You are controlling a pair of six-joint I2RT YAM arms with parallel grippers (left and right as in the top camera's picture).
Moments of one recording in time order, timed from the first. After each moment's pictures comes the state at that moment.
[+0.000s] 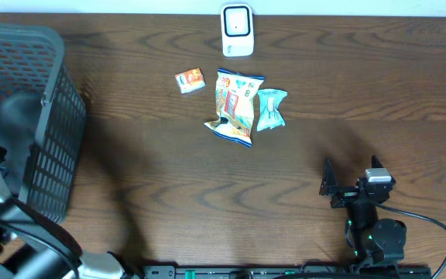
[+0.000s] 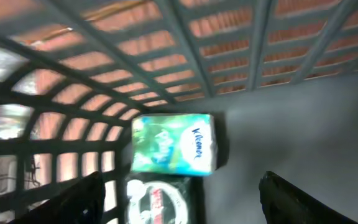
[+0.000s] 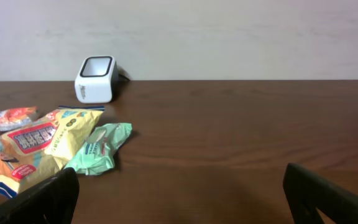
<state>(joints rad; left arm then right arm) 0.76 1.69 1.27 -0.74 -0.50 -0.44 0.09 0.01 0.01 -0.07 0.02 0.04</state>
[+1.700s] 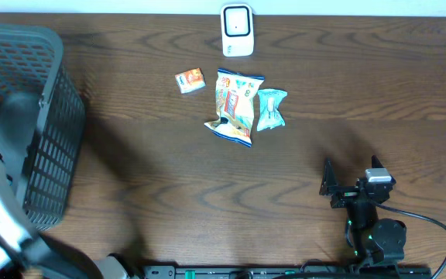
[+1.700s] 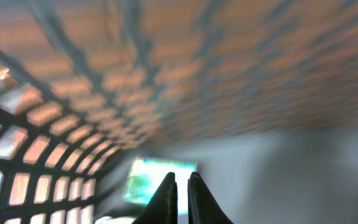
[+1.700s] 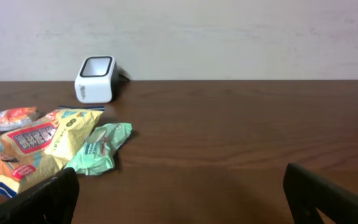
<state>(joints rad) 0.72 1.48 1.25 -0.58 -0.46 -0.46 0.09 0.01 0.01 -0.07 0.02 0.04</state>
